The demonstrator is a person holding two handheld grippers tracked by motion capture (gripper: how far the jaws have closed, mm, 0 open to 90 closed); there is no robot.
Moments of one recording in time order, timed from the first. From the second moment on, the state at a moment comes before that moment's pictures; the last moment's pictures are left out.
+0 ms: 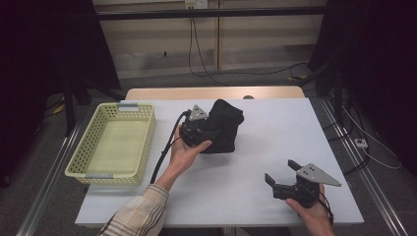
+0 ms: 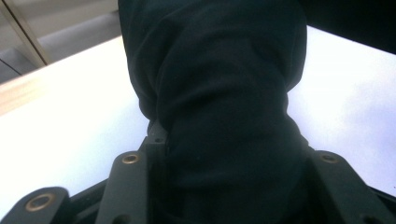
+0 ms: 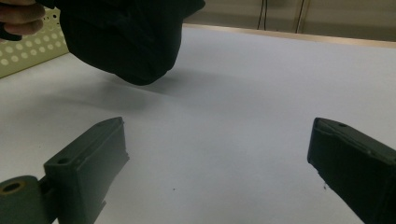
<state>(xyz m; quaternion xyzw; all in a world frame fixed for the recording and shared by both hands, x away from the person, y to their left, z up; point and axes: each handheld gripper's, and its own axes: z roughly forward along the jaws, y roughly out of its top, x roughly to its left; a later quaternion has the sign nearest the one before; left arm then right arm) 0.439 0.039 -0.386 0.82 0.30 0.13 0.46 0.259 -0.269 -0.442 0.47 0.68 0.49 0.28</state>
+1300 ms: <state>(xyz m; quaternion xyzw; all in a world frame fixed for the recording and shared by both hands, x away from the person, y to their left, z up) 0.450 0.023 -0.425 0.87 0.30 0.11 0.38 0.259 -0.268 -0.443 0.47 0.68 0.49 0.27</state>
